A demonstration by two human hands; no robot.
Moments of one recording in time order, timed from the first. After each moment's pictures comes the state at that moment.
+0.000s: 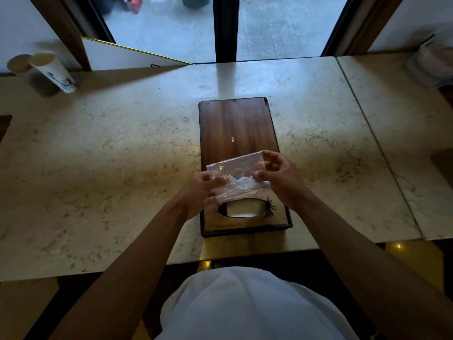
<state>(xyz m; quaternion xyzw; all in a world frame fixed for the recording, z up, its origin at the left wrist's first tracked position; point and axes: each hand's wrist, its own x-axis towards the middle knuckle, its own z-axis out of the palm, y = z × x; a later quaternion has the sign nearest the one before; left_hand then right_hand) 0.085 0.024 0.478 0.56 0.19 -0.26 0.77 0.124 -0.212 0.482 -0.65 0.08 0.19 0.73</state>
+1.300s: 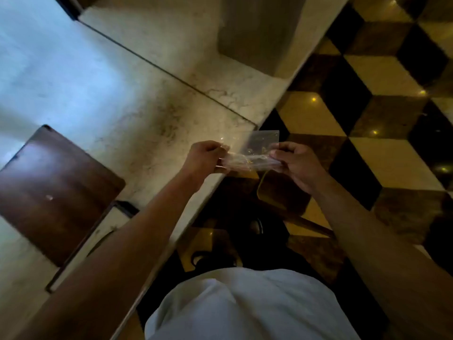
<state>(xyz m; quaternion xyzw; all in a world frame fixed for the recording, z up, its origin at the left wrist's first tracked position) 0.066 -0.401 0.458 0.72 -0.06 -0.45 0.51 -0.107 -0.563 0.439 -0.52 0.45 -0.07 0.72</state>
